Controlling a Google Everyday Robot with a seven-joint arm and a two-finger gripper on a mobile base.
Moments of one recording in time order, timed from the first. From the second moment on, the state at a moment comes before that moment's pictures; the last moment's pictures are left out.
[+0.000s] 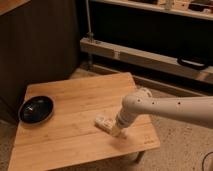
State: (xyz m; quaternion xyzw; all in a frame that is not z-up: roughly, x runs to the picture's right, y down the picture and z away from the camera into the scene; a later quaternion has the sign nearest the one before) arm 0.062 0.211 0.773 -0.35 0.01 0.37 0.86
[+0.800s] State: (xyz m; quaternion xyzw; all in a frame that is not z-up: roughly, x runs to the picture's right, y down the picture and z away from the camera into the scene) arm 0.048 0.217 0.815 -0.36 0.04 0.36 0.86
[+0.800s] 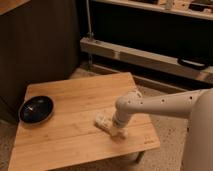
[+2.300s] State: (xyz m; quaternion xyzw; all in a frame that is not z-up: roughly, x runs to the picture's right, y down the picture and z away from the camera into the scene) arm -0.274 0.099 0.810 -0.43 -0.11 0.23 0.87
